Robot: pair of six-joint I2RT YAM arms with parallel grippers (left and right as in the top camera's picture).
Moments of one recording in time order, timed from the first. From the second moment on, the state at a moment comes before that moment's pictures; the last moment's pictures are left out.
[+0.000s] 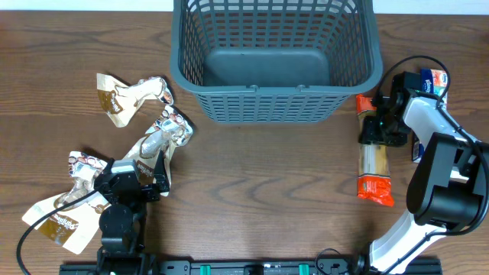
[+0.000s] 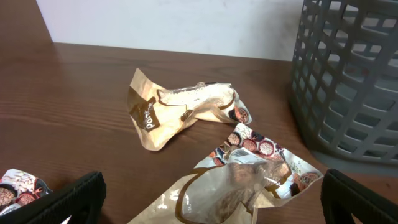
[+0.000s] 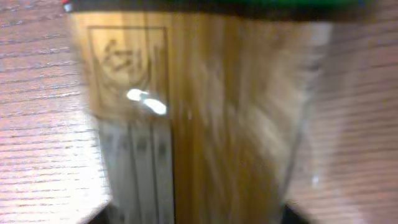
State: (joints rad) left arm -0.05 0.14 0.02 -0.09 -0.14 -0.07; right arm -0.23 1.94 1.21 -0.78 -0.02 -0.11
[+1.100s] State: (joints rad) left arm -0.05 0.14 0.02 -0.08 -0.14 -0.07; right arm -0.10 1.57 2.11 -0.92 -0.15 -0.10
